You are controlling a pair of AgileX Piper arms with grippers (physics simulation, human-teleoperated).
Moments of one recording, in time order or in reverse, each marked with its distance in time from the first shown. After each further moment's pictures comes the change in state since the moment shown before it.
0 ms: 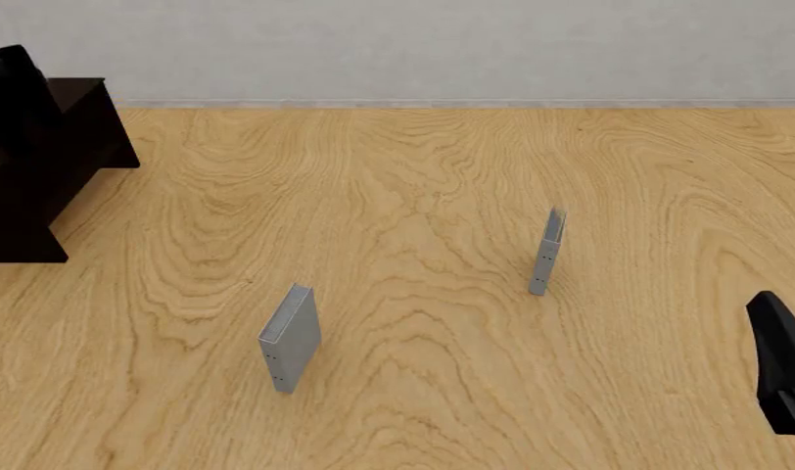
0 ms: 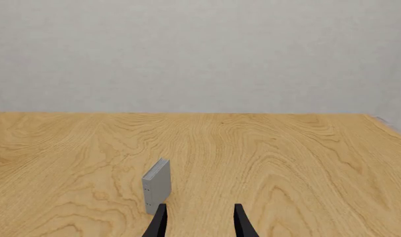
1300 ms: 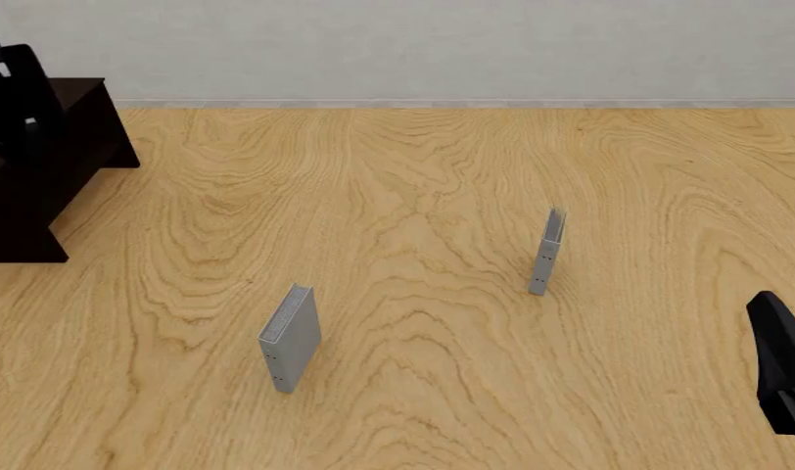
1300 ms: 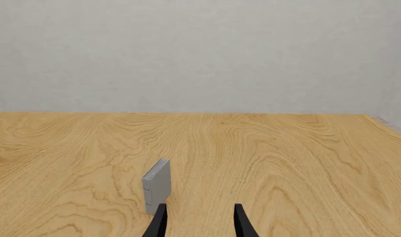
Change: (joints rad) left arm -0.057 -0.209 0.193 0.066 -0.014; right arm 0.000 0.000 0.000 0.000 0.000
